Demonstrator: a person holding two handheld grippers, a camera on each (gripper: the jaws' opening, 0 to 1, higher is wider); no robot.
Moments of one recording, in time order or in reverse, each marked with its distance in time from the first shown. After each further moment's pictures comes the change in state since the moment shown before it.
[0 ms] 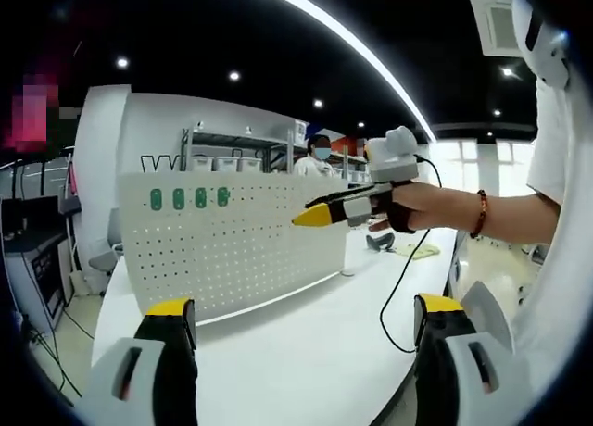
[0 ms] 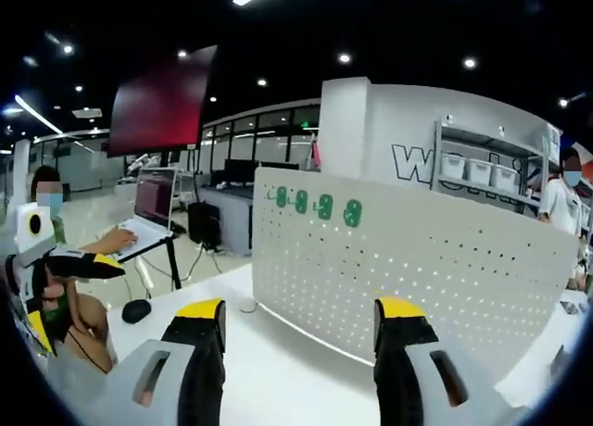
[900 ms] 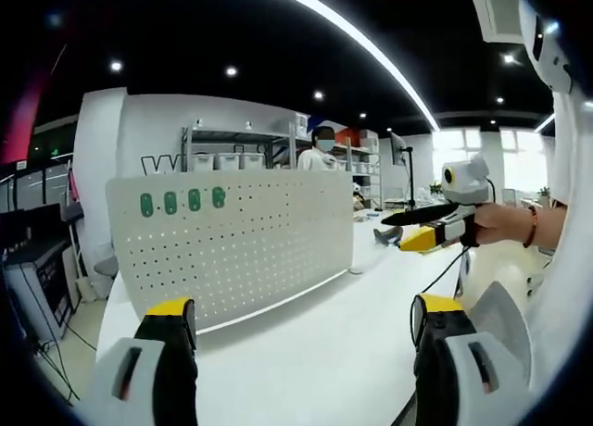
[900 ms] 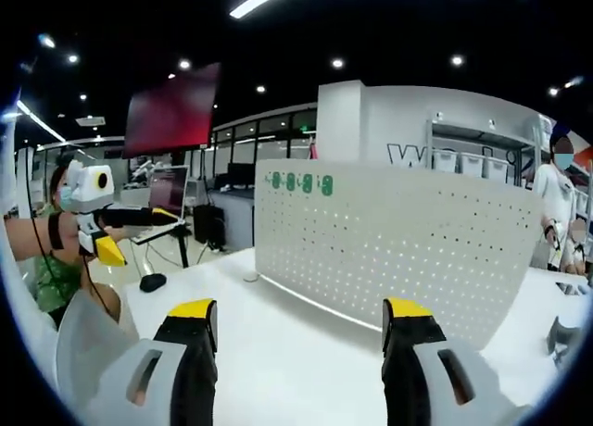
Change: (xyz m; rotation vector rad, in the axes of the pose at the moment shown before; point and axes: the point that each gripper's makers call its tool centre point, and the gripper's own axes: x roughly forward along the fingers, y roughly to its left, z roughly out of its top) left arm 0.035 -0.008 0.008 0.037 0.029 0.036; right arm -0.106 -0.024 -0.064 0.021 -0.003 0.027
